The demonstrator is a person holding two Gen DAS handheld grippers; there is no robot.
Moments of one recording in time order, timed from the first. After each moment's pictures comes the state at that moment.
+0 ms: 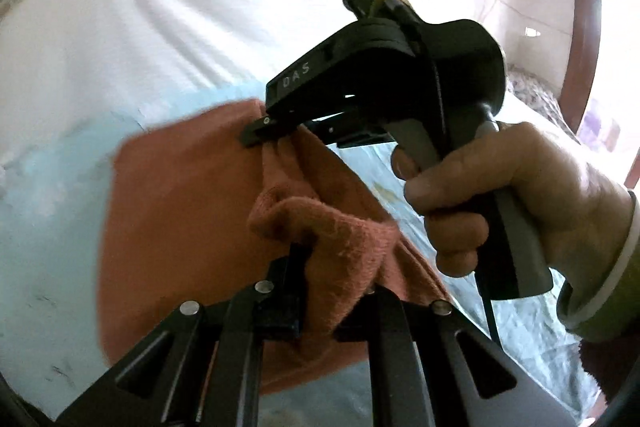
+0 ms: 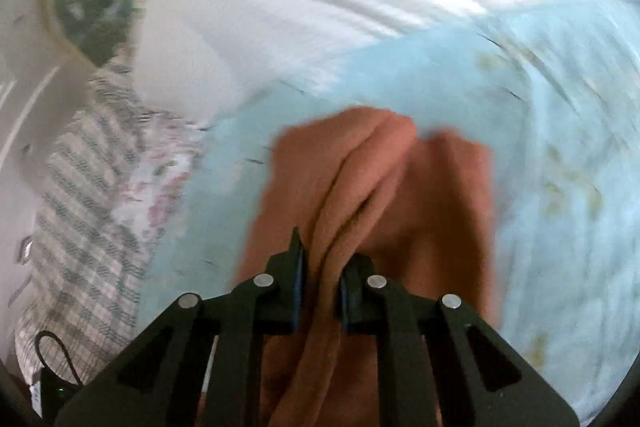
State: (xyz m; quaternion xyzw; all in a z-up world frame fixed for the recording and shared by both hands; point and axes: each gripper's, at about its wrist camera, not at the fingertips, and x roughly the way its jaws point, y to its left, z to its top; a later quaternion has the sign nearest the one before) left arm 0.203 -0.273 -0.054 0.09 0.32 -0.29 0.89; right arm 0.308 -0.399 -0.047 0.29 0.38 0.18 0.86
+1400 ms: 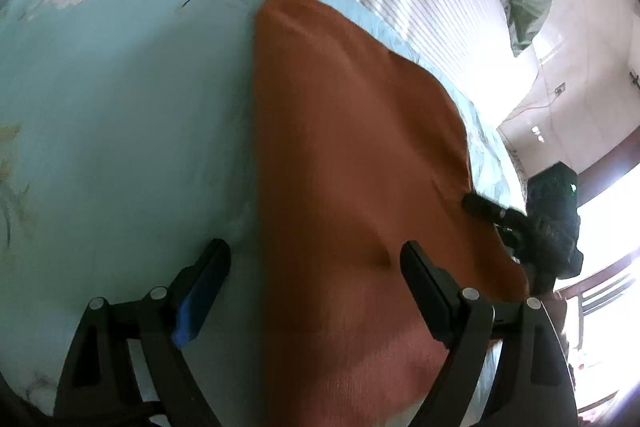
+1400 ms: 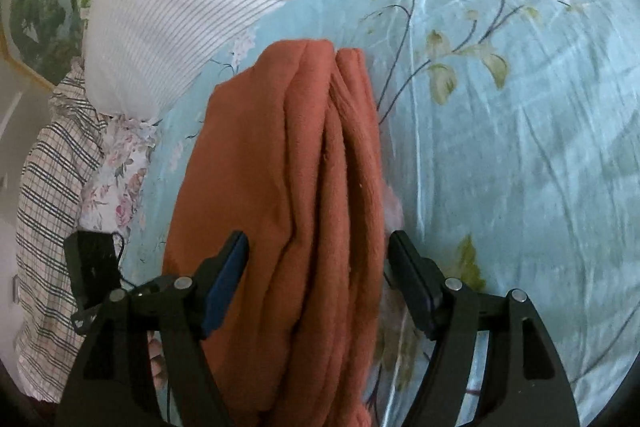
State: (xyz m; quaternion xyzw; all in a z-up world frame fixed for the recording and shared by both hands) left arm 0.362 -0.106 -0.109 -0.17 0.49 -0.27 0.81; right arm 0.284 -0.415 -0.085 0.31 0.42 0.14 0.84
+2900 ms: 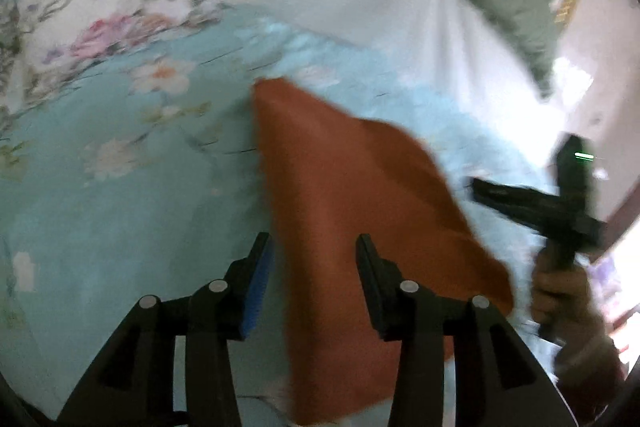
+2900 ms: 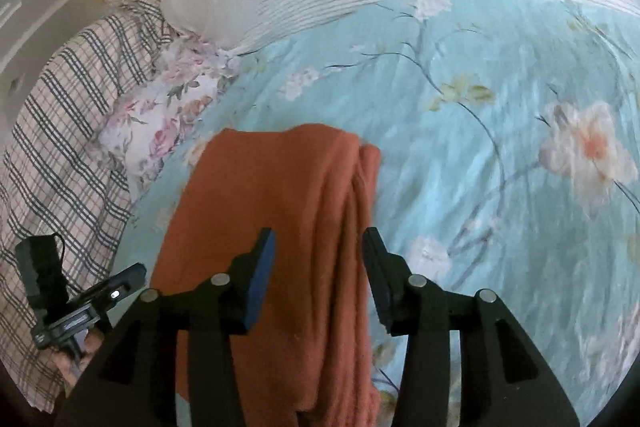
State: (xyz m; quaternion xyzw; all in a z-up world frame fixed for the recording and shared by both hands) left arm 0.173 0.103 -0.042 -0.15 0.37 -0.15 0.90; right arm 0.255 -0.193 -0.036 0.19 0.38 0.20 0.88
